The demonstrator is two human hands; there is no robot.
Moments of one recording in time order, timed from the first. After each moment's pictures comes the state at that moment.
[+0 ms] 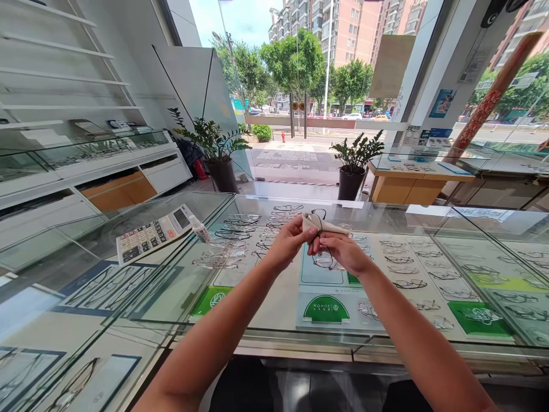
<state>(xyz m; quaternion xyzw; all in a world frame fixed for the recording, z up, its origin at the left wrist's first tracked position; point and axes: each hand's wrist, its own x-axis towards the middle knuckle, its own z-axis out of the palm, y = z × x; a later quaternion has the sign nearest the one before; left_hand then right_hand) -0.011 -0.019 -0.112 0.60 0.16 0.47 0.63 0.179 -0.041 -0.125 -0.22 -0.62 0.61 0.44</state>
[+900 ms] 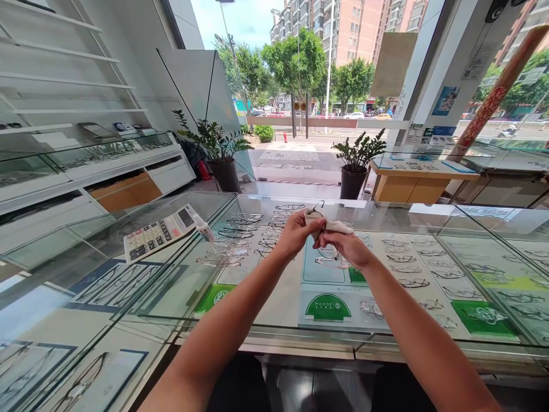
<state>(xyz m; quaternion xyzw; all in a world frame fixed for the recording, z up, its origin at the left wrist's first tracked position) 0.007 -0.006 -0.105 0.62 0.15 0.49 0.59 0.188 -0.031 -0.125 -0.25 -0.62 0.59 0.45</state>
